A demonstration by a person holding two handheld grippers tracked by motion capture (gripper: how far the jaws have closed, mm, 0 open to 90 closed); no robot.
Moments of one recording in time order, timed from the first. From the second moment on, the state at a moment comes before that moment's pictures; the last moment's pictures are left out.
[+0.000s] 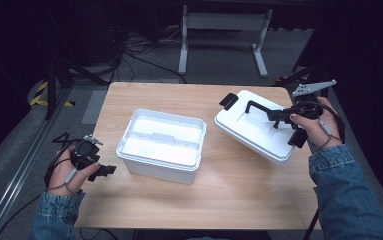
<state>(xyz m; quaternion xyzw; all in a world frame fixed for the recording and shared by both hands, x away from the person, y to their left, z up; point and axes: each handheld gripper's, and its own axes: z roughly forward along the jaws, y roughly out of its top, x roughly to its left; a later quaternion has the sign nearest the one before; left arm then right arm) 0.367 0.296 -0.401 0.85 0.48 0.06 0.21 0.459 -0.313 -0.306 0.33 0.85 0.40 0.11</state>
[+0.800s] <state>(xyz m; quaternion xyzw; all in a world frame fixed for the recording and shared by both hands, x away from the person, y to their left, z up) 0.368 0.294 -0.403 0.85 0.48 0.06 0.21 0.473 -0.321 -0.379 0.37 0.85 0.38 0.09</state>
